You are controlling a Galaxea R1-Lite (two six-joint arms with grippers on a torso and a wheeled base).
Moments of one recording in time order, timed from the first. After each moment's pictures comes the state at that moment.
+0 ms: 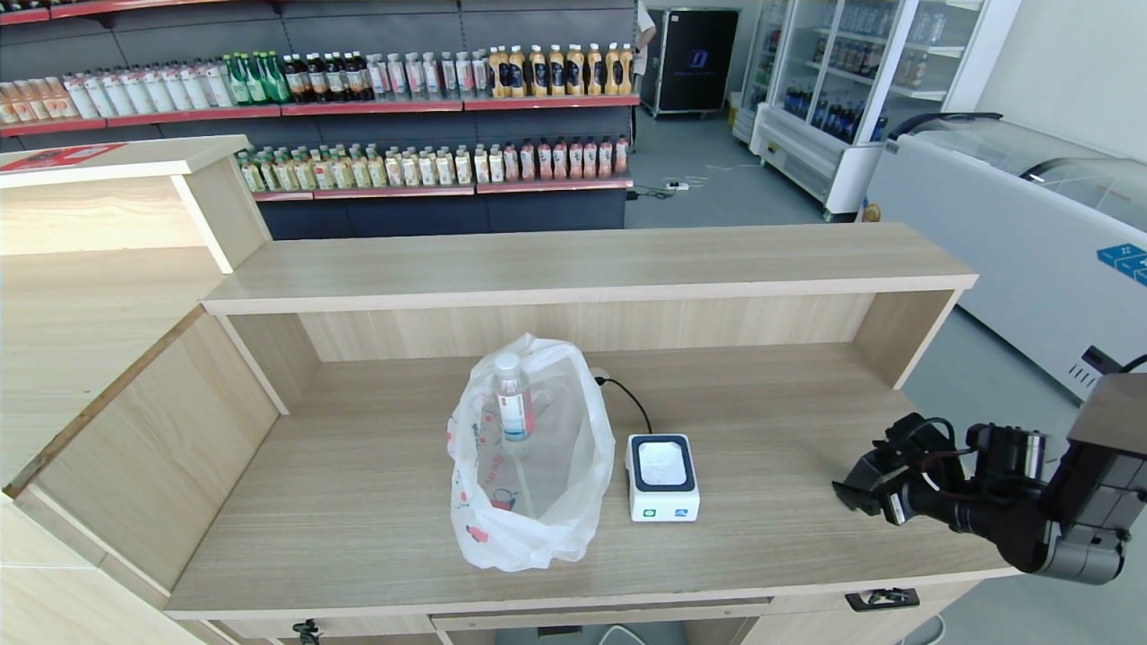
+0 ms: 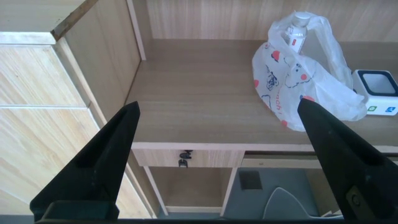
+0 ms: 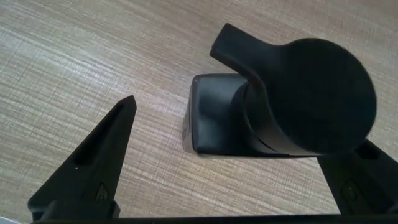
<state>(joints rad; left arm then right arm) 0.00 0.00 0.00 0.00 0.04 -0.01 -0.27 2.45 -0.76 -1.15 0.50 -0.56</state>
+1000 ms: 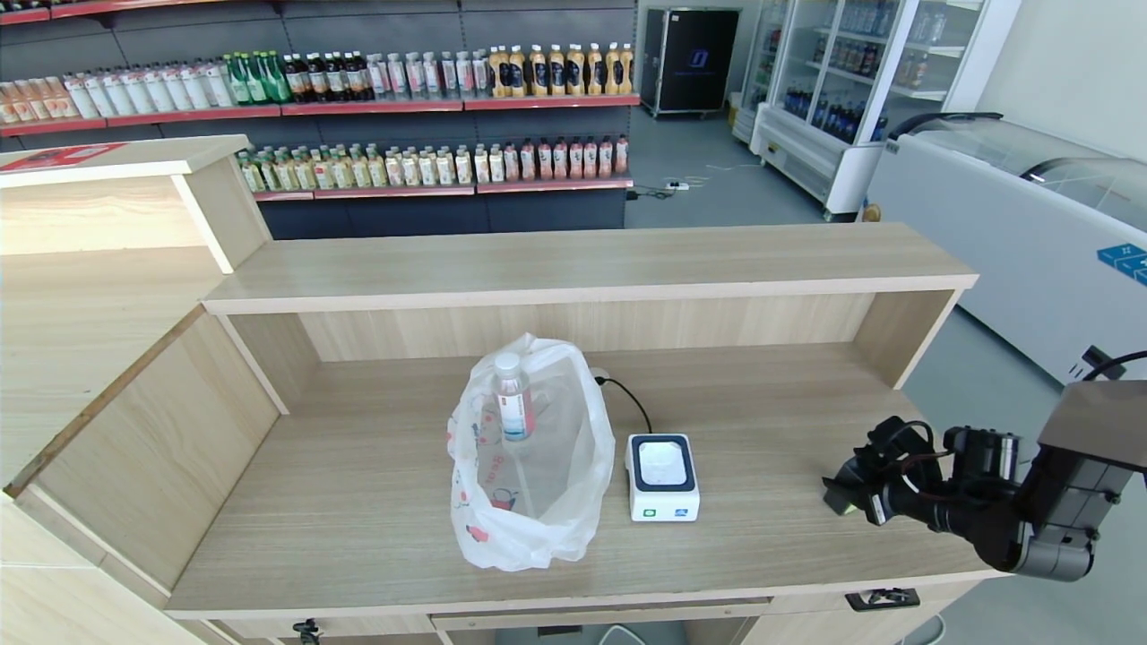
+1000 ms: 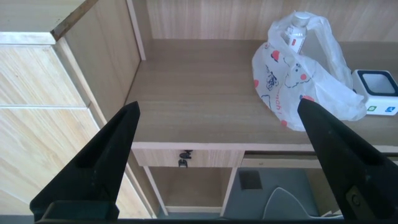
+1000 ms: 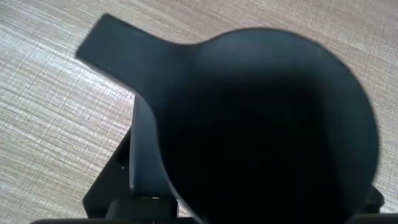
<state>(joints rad) 0.00 0.00 0.00 0.00 0.04 -0.01 -0.24 2.51 -0.82 -1.16 0.53 -0.54</state>
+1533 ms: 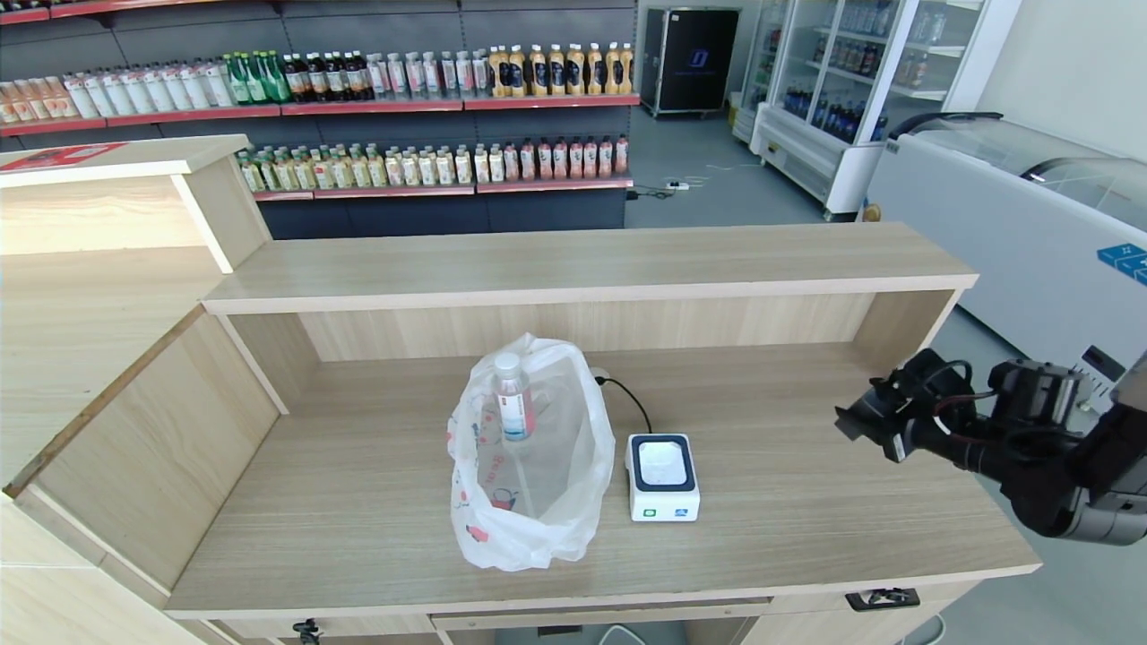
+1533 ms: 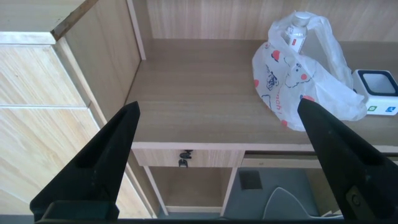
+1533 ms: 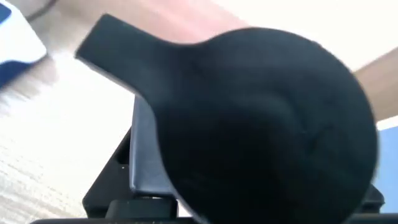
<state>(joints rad) 0.00 0.00 0.00 0.00 0.04 -0.01 -0.20 2.20 -0.75 -1.22 0.55 -0.62</state>
